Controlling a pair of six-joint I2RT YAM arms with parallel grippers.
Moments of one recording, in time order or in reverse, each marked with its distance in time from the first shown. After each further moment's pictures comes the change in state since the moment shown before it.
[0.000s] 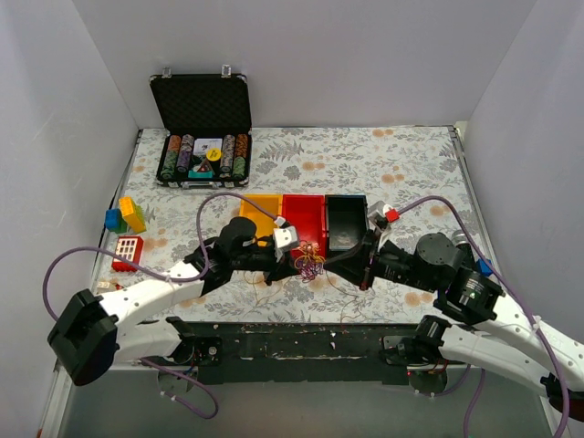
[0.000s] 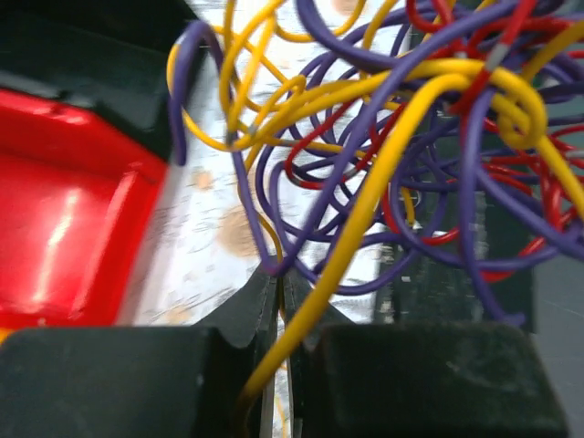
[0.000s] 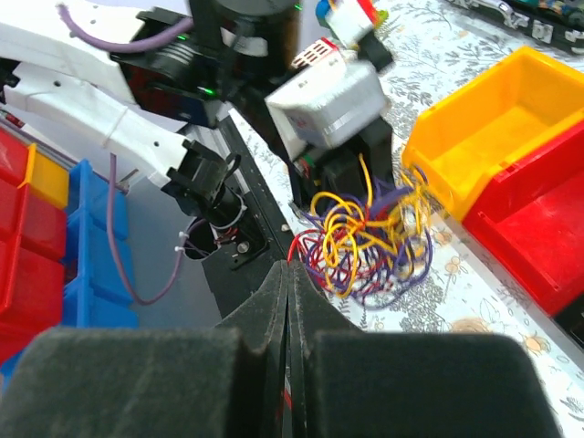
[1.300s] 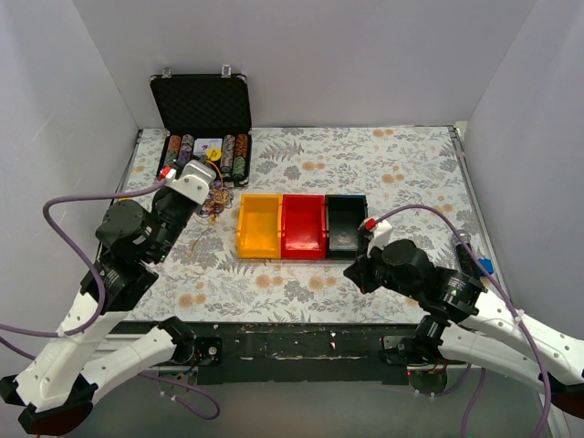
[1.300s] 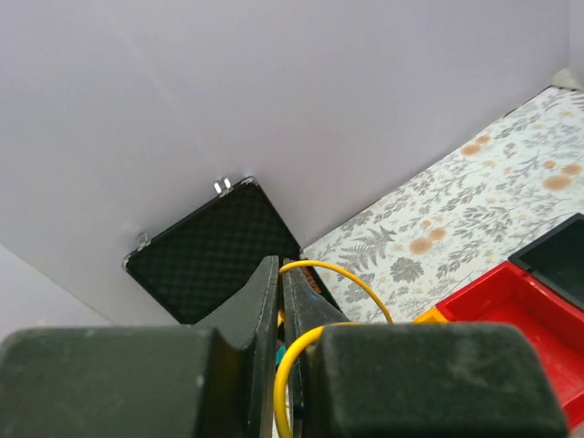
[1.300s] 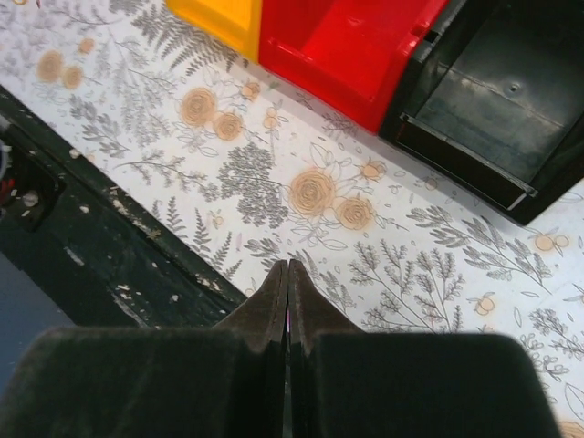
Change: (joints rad) left arm 0.085 -0.401 0.536 -0.284 -0.917 0.401; right arm 0.000 0.046 -0.089 -0.358 0.378 0.002
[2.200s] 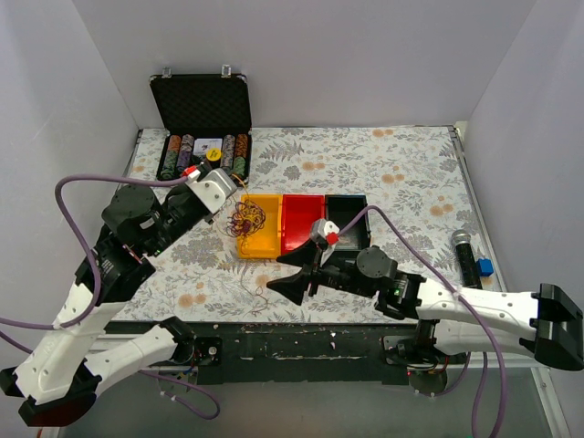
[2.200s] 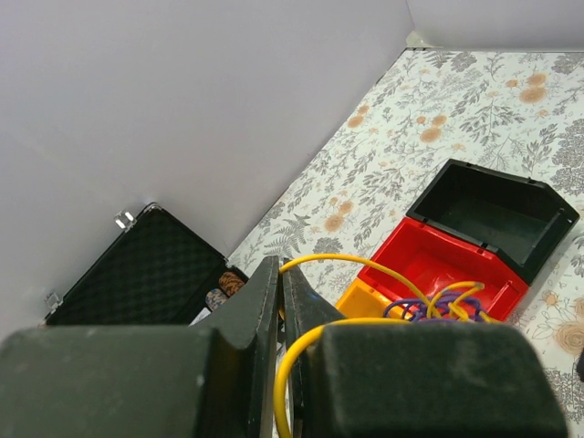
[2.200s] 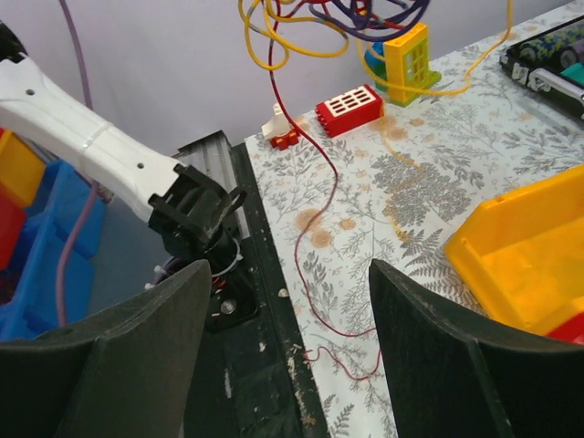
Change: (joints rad) left arm 0.000 0.079 0.169 -0.254 0.306 0.012; right arm 0.220 0.329 -0.072 1.026 -0.243 -0.131
